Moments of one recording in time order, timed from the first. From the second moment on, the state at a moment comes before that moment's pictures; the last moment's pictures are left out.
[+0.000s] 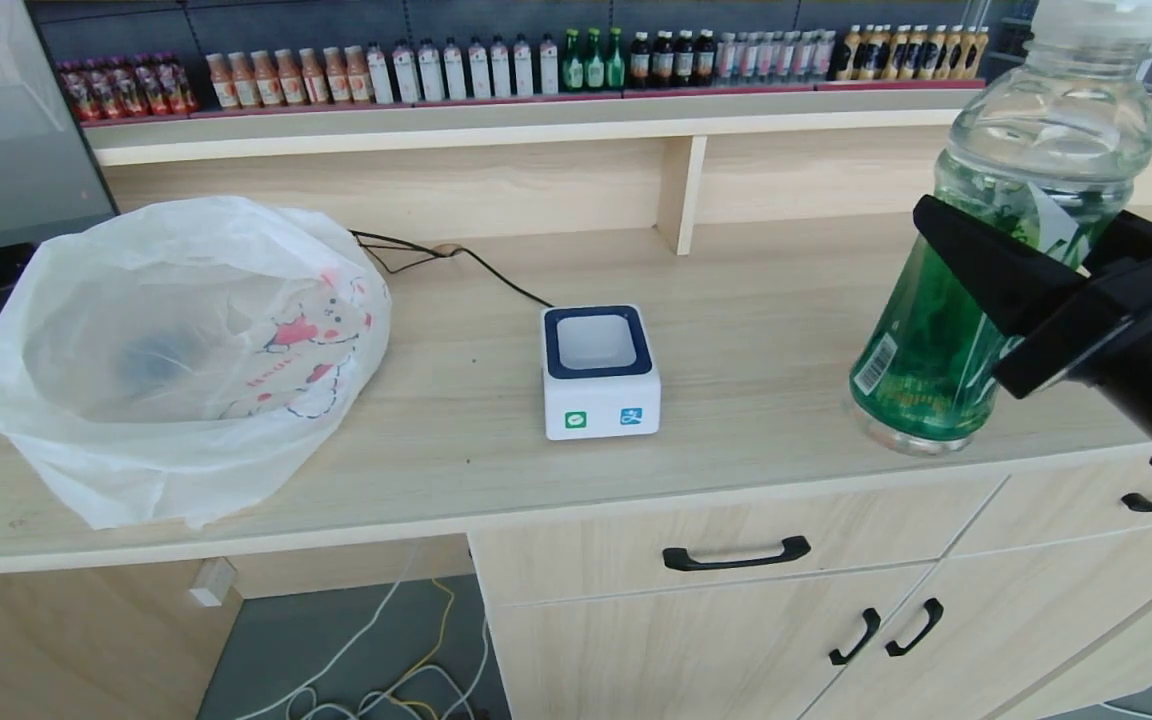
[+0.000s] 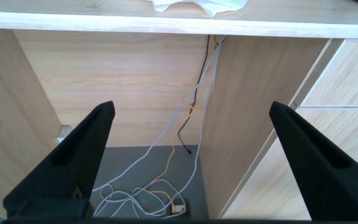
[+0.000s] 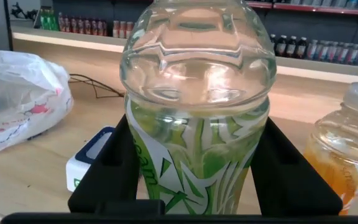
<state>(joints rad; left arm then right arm) 0.00 0.00 0.00 0.00 0.00 0.00 0.69 1.32 -0.57 -1.19 -0.24 -0.27</state>
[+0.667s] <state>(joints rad) 0.00 0.00 0.00 0.00 0.00 0.00 0.69 1.37 -0.60 -1.19 -0.24 -0.27</state>
